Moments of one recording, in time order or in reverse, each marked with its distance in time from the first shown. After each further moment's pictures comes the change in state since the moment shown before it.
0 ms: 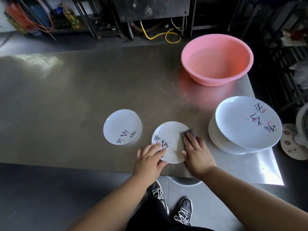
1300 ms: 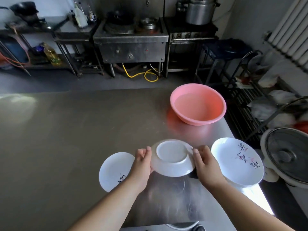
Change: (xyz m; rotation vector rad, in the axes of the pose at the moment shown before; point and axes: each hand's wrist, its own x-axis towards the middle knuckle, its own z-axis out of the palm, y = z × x) left_hand 0.122 0.001 -0.144 -1.443 -0.081 -0.703; right_hand 0.040 -0.061 -0.140 0.964 0.390 0.389
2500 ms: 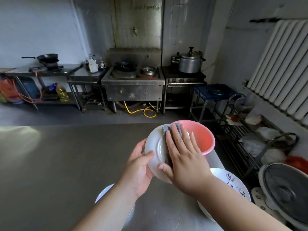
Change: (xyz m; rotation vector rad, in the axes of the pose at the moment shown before) left_hand -0.090 0.130 0.032 -0.434 -0.462 0.314; right_hand -0.022 -0.175 -0.016 -1.164 0.030 -0.869
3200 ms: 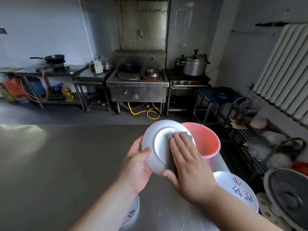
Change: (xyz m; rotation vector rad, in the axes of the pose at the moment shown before) left_hand -0.006 0.029 -0.009 -0.033 0.028 0.040; right_hand -0.008 -0.013 0.012 0.129 0.136 -0.054
